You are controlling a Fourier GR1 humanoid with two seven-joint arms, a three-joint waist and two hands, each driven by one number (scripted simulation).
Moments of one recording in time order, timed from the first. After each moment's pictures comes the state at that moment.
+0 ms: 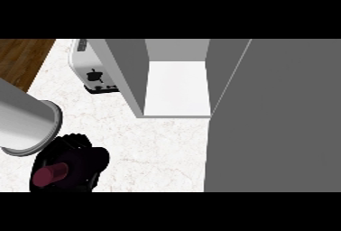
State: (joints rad) left arm 0.14 0.02 0.13 -1.55 0.13 -0.21 -0.50; right arm -0.08 -0.13 -0.01 -2.41 -0.24 0.15 0.59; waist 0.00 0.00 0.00
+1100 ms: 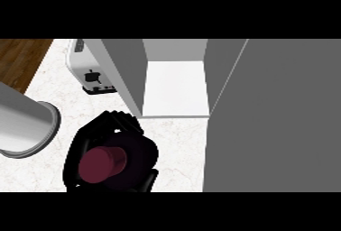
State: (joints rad) left arm -0.04 0.00 -0.34 -1.94 0.10 0.22 0.01; right arm -0.06 -0.12 -0.02 -2.41 -0.24 0.16 0.58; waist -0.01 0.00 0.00
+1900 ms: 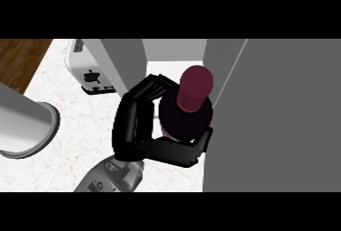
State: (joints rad) left arm -0.44 0.00 -0.48 -1.73 0.09 0.61 0.12; right arm -0.08 -0.12 -0.01 -2.41 -0.25 0.16 0.60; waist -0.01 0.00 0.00
